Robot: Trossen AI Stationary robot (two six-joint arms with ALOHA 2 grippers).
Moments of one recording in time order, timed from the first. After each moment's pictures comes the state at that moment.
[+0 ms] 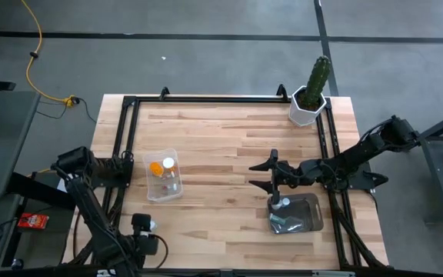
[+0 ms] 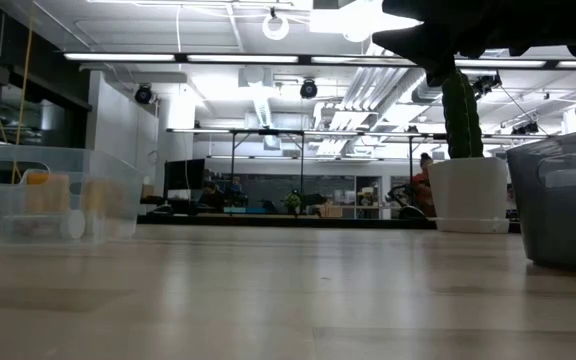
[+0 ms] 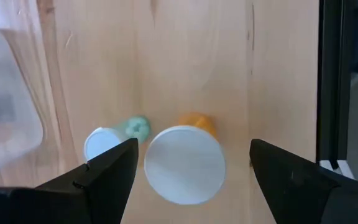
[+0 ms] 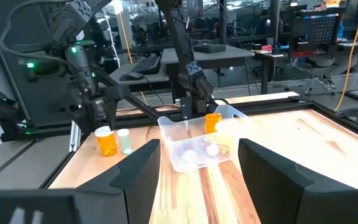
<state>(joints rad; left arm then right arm) -0.99 1.80 1.28 -1.06 -0.24 -1.00 0.35 1.26 0.40 0.87 0.37 0.09</state>
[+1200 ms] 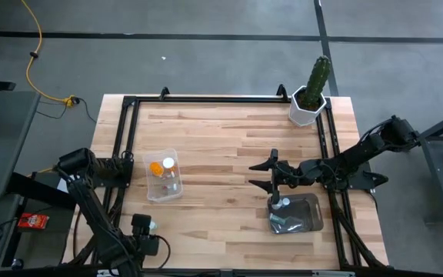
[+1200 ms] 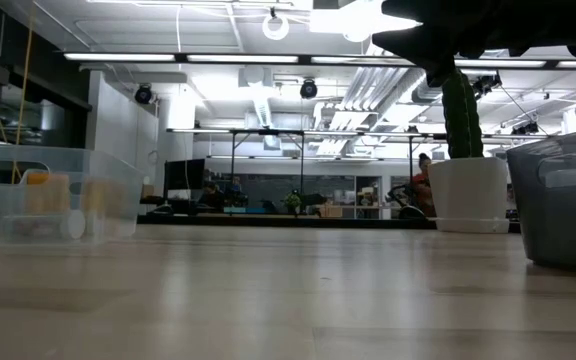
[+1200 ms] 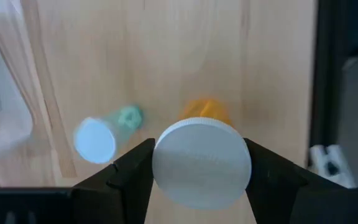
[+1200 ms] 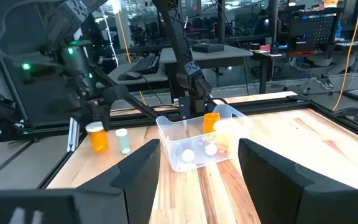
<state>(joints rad) -0.96 1.81 1.31 -1.09 -0.17 -0.98 0.35 1.26 0.40 0.87 0.38 0.09</state>
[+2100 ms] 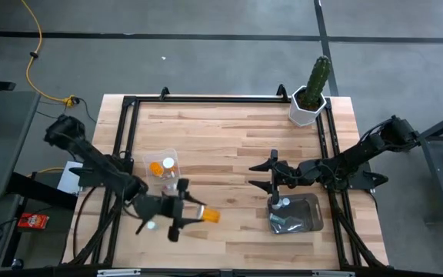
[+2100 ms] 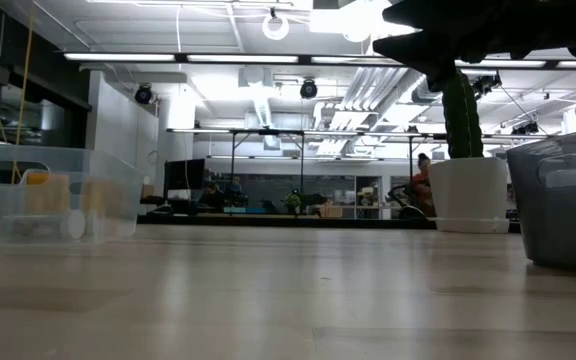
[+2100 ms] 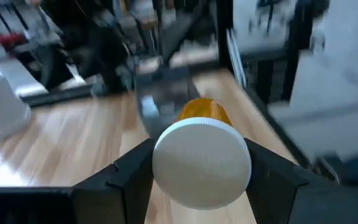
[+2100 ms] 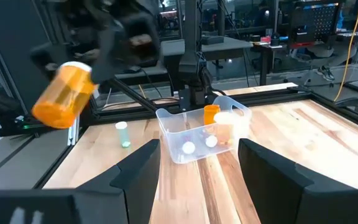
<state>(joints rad) -0.55 1.38 0.79 0.26 -0.55 -0.01 0.35 1.26 0.40 0.84 0.38 0.12</state>
